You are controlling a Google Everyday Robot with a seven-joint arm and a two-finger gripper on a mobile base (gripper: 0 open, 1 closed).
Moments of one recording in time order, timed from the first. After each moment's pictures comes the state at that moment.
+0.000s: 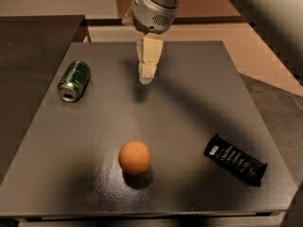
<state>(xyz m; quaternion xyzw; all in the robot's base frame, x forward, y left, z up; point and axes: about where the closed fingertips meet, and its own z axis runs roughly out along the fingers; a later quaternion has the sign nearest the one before) 0.579 0.032 0.952 -0.79 0.58 0.06 0.21</state>
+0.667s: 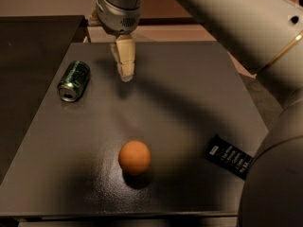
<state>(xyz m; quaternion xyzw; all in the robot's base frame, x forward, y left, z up) 0.595 0.099 0.944 -0.86 0.47 0.00 0.20</state>
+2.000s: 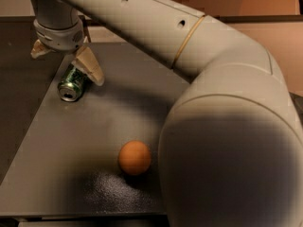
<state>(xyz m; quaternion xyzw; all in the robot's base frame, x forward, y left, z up) 0.583 0.208 0.896 -0.97 0.20 -0.05 0.10</state>
